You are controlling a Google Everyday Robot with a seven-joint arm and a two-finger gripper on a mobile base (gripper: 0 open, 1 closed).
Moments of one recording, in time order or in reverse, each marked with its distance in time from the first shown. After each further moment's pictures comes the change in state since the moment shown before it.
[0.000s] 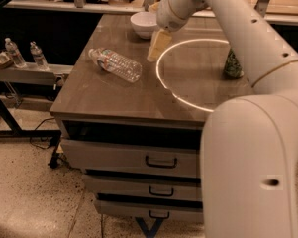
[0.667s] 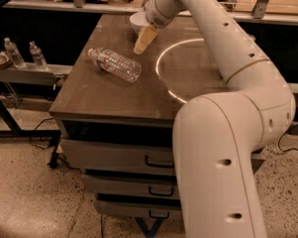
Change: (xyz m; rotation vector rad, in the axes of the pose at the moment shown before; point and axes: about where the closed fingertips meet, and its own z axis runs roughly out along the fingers) arm -0.005 -0.046 0.043 0.102 0.019 0.154
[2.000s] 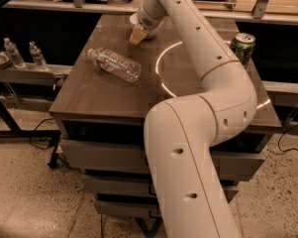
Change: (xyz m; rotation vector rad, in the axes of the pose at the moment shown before) arm 0.005 -0.010 0.044 0.009 0.128 0.188
